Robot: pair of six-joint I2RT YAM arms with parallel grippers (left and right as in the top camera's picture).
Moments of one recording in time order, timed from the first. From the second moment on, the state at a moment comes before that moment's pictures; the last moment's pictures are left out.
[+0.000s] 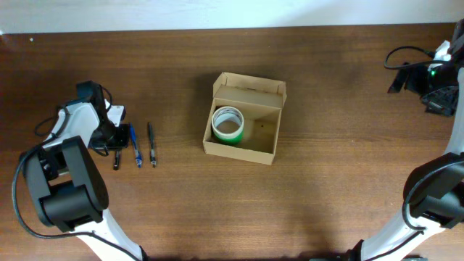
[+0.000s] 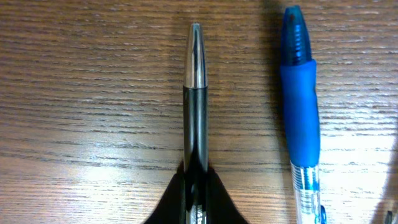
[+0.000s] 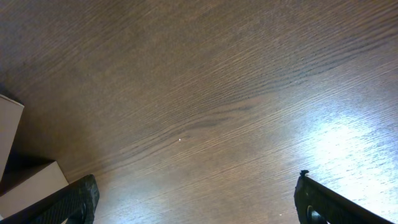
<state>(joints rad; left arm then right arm) 0.28 2.02 1.33 -0.84 -0.05 0.28 -0.40 2.00 2.06 -1.46 -0.11 0.13</state>
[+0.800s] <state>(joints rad) 0.10 1.99 2.29 -1.47 0.14 0.49 -0.40 2.00 2.06 -1.46 -0.11 0.13</state>
